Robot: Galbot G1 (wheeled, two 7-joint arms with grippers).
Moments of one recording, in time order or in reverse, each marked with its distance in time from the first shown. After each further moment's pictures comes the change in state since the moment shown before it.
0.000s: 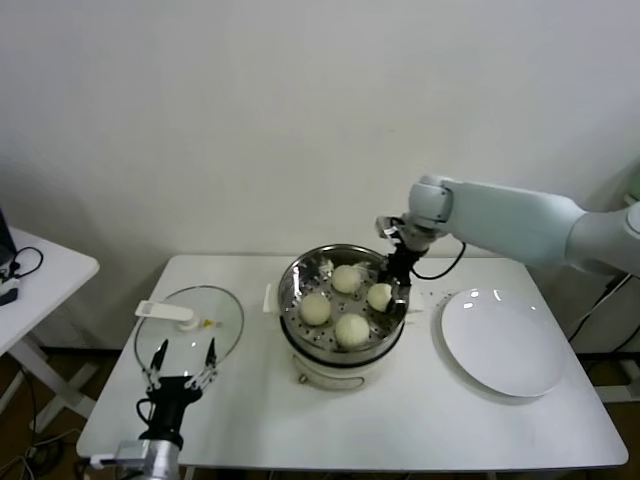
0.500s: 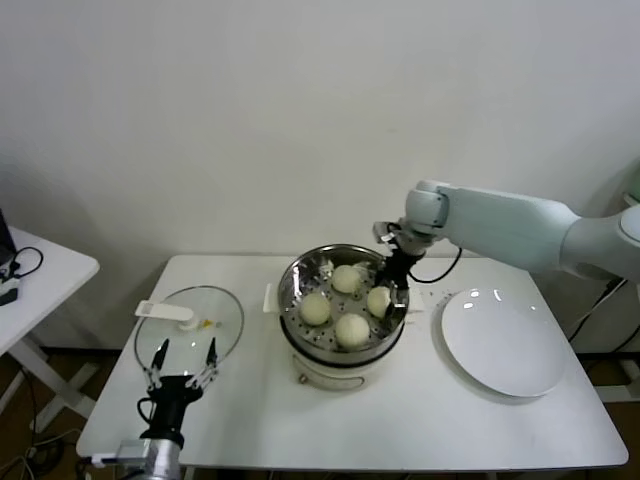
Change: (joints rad) left arm -0.005 -0.001 0.001 0.005 0.000 0.000 0.000; right arm -0.021 0.006 0.015 -0.002 -0.021 0.004 0.019
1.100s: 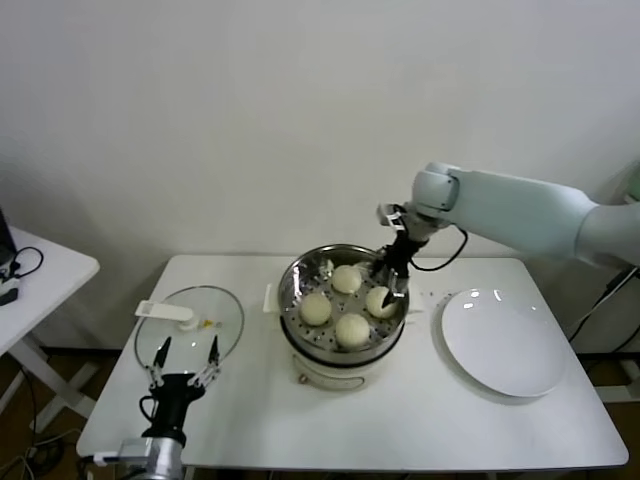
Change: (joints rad) left arm -0.002 -0.003 0.008 -0.009 0.008 0.002 0.000; right arm 0.061 -0.031 0.012 0.020 0.085 0.006 -0.051
